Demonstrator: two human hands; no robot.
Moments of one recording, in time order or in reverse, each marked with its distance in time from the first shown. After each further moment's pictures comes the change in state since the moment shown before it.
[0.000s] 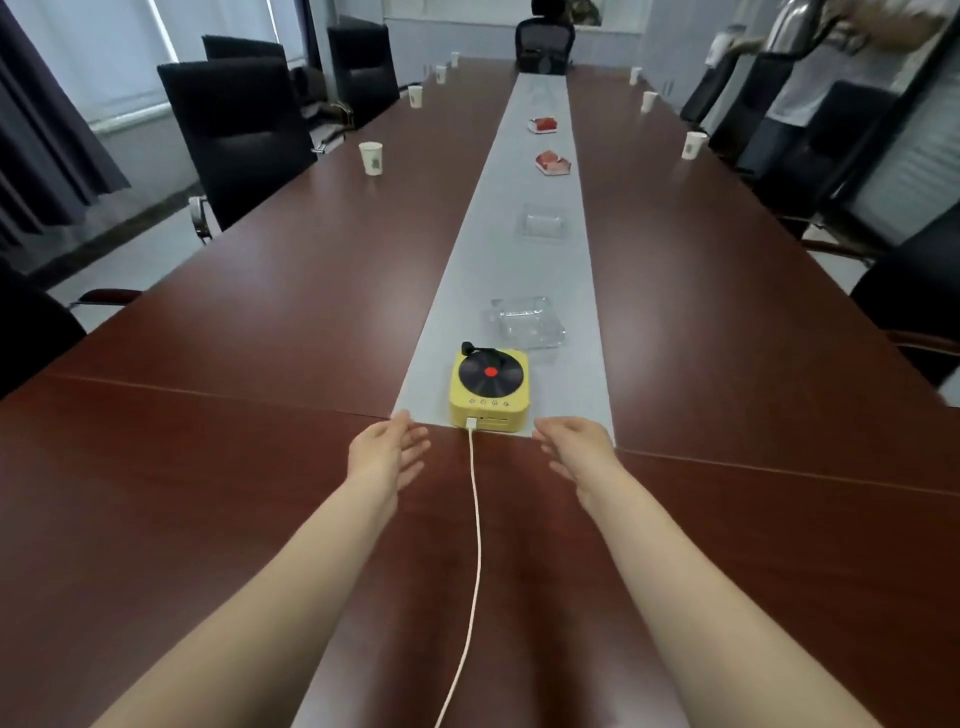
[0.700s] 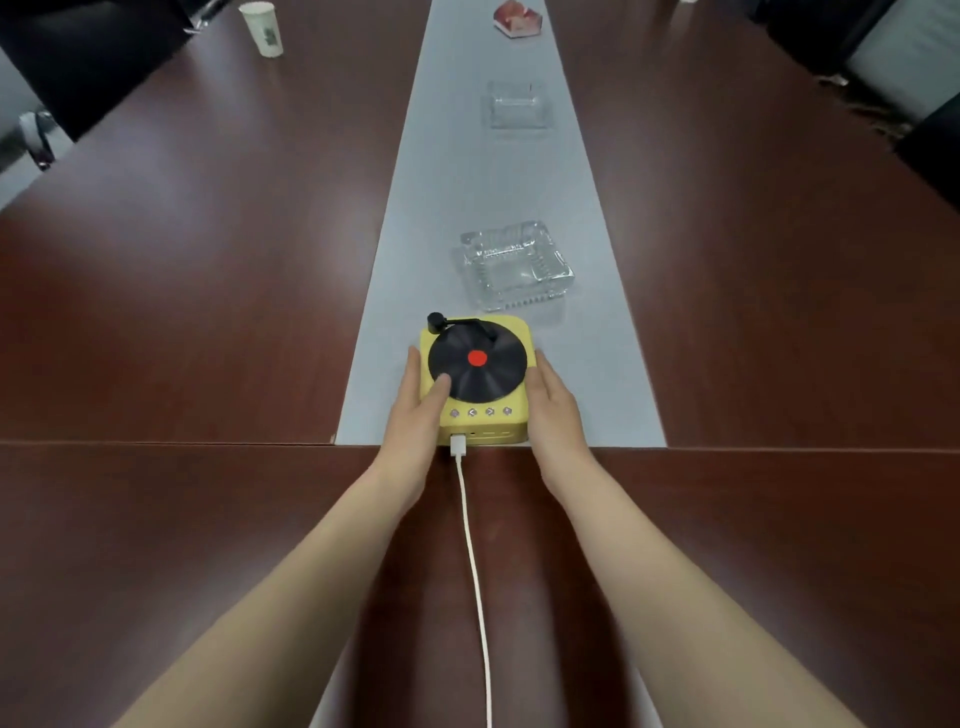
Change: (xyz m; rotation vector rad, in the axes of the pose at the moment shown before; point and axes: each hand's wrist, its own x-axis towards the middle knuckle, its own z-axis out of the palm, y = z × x) left_hand 0.152 -0.033 0.074 0.286 -0.302 0.141; right_hand 0.152 0.030 0.063 0.073 0.070 -0.114
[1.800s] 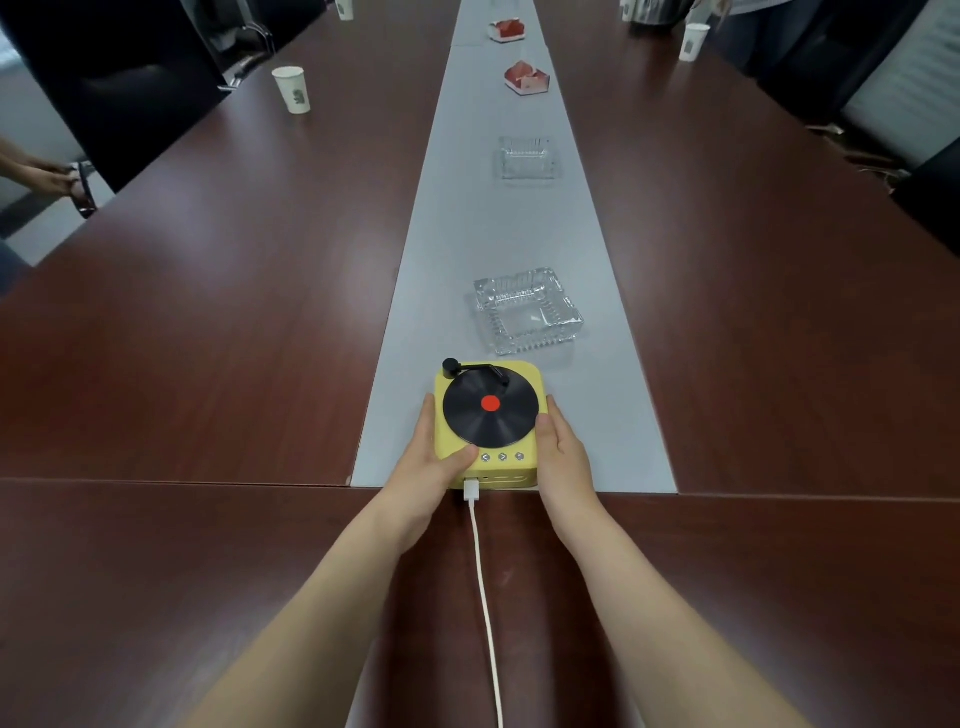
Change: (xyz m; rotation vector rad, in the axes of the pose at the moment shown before) left_hand 0.012 -0.012 -0.021 -0.020 -0.250 0.060; right_hand 0.006 0.011 -0.001 -0.071 0.009 -0.060
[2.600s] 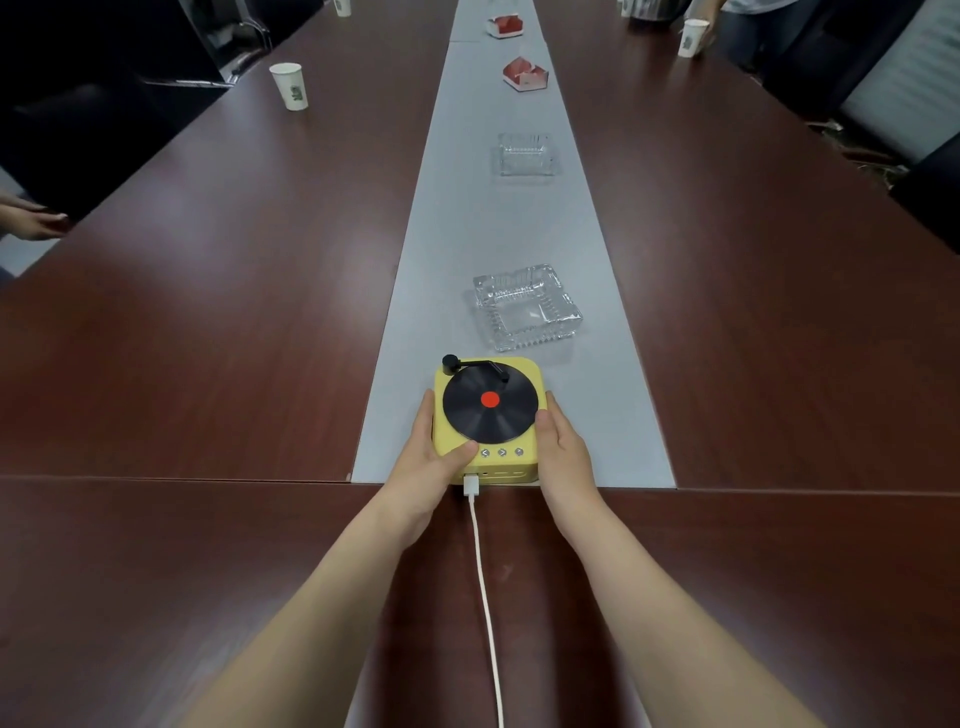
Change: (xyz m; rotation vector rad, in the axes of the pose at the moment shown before) left_hand 0.000 -0.002 0.001 -0.024 0.008 0.011; right_hand 0.003 0.004 -0.001 -0.014 -0.015 0.006
